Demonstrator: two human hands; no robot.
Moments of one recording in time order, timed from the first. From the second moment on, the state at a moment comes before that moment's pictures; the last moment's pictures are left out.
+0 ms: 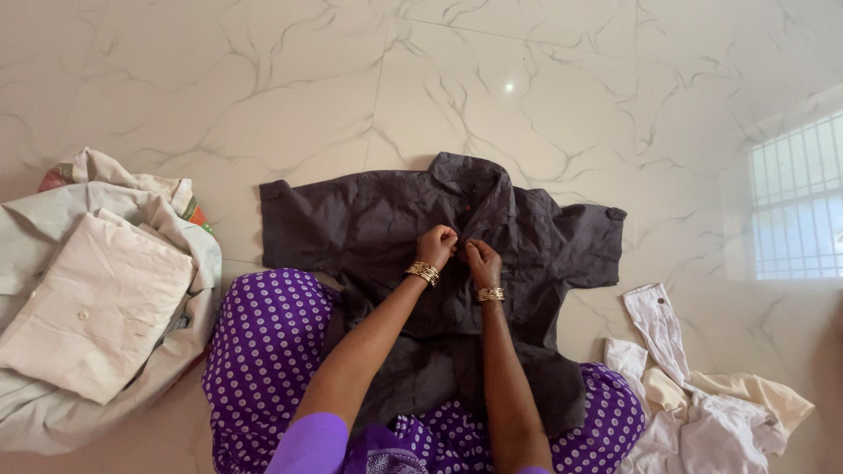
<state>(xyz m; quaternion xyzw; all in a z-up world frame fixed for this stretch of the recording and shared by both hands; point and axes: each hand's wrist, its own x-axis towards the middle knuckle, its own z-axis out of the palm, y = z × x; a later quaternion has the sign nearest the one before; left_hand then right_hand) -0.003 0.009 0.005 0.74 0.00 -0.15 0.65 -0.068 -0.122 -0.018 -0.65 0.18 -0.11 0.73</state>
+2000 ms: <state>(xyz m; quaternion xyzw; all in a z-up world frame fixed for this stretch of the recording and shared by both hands) -0.007 0.069 0.226 0.82 -0.31 -0.04 0.48 -0.113 -0.130 0.106 -0.38 0.00 -0.09 0.92</state>
